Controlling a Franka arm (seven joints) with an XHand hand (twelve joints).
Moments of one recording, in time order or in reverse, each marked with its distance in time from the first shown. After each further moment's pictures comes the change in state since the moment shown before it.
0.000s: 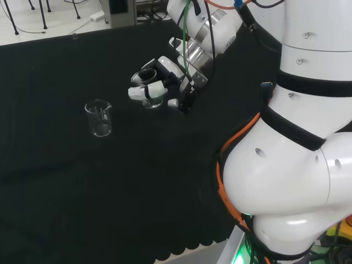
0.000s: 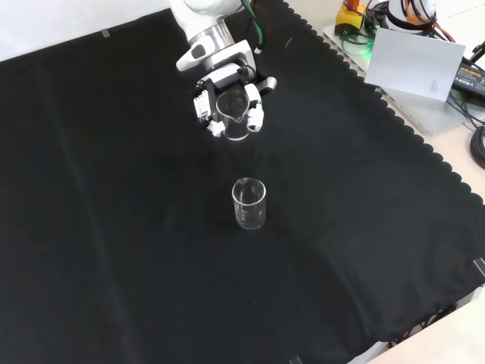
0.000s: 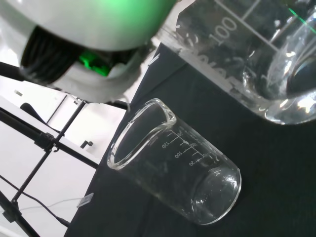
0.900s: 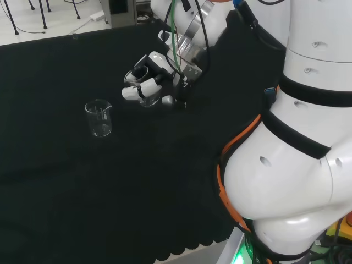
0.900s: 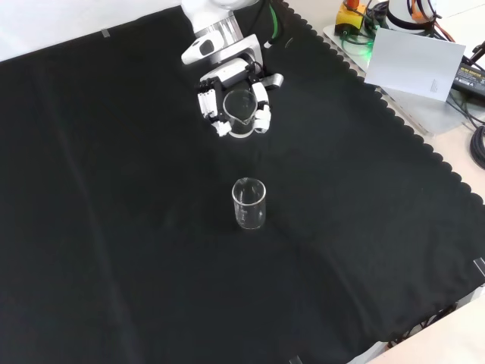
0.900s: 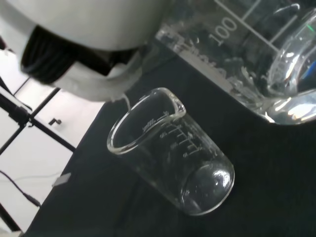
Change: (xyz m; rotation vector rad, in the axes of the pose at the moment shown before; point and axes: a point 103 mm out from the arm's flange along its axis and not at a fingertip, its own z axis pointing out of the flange) arm 0.028 0.000 0.000 0.040 -0.152 -0.001
